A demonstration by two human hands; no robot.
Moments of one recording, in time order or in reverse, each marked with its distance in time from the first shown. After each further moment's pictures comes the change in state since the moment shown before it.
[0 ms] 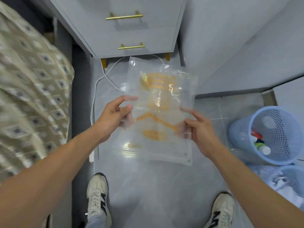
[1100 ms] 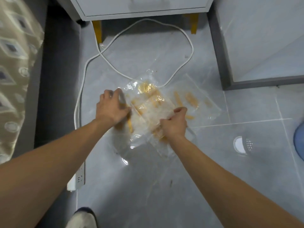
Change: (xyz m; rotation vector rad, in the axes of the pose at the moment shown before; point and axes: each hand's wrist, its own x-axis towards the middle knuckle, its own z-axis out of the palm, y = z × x) left_hand 0.214 -0.254 -0.077 1.075 0.345 -0.030; right_hand 0.260 0.224 0.116 -0.416 0.468 -0.041
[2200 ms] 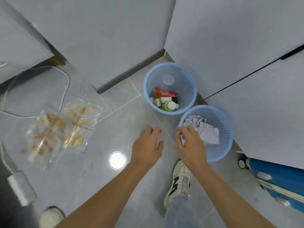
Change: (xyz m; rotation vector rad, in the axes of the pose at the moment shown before) left_hand -0.412 0.479 0.014 -0.033 -0.318 0.730; right_hand -0.189 0.141 -0.553 -0.383 0.317 -0.199
